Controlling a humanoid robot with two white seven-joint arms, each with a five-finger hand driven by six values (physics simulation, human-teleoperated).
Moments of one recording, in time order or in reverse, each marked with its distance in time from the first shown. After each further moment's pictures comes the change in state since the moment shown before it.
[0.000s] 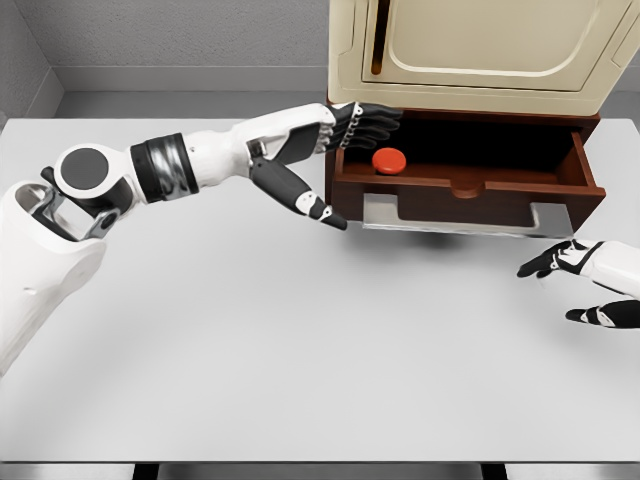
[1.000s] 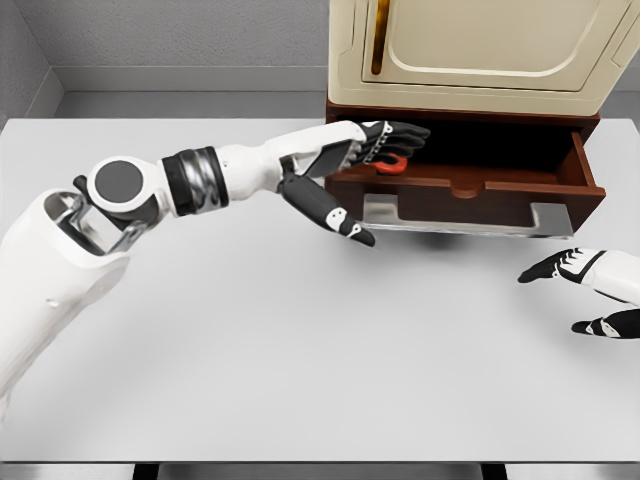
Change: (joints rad) left arm -0.011 -0.015 -0.064 -0.059 -0.019 0.082 0.082; right arm 0.035 -0.022 -0.003 0.000 0.000 0.000 -0.005
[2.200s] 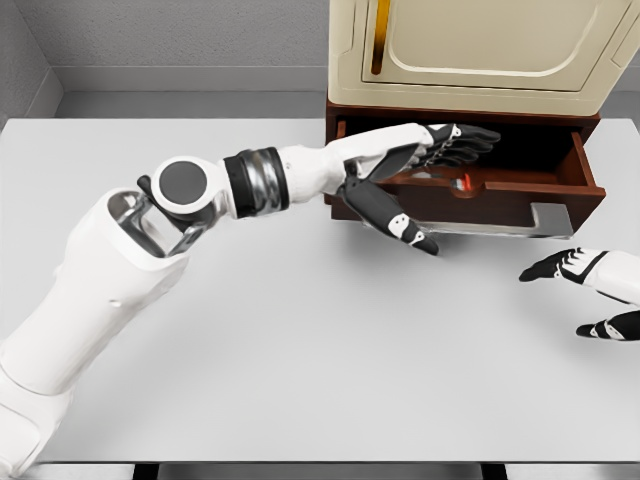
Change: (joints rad) left arm -0.017 -0.156 -0.012 -0.002 -0.071 0.018 -0.003; right arm 0.011 -0.016 -0.005 -0.006 -0.003 0.000 -0.003
